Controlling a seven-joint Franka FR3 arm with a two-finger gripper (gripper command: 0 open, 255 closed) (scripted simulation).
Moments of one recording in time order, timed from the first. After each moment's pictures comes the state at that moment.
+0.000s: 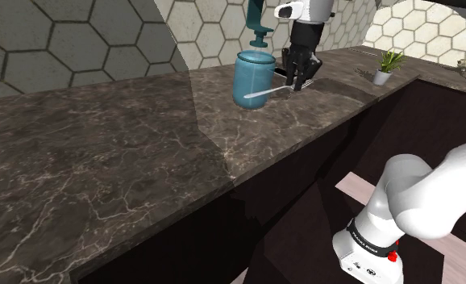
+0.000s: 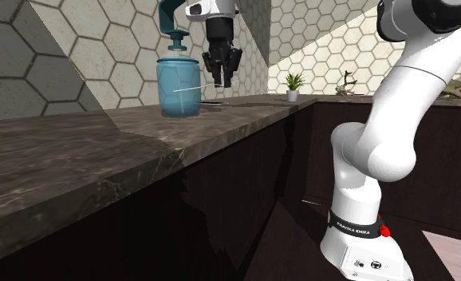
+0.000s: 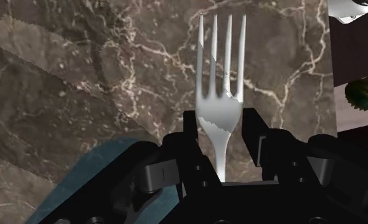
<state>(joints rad) 0.31 -0.47 -0.11 -1.96 -0.12 1.46 -1.06</state>
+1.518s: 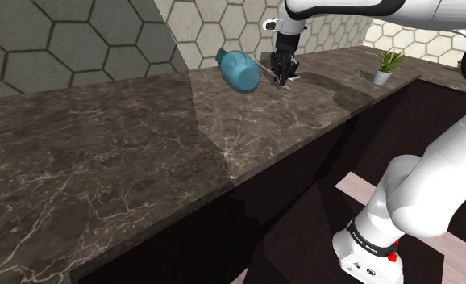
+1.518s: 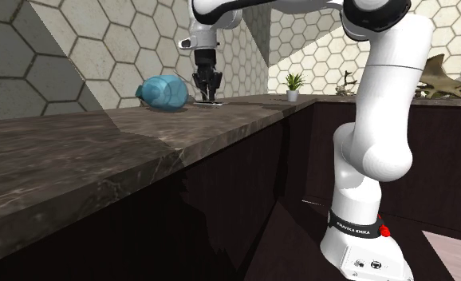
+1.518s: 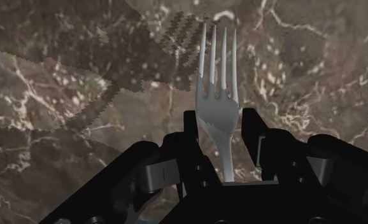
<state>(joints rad) 0.24 -0.15 -0.32 -1.78 -0.12 1.63 -1.33</state>
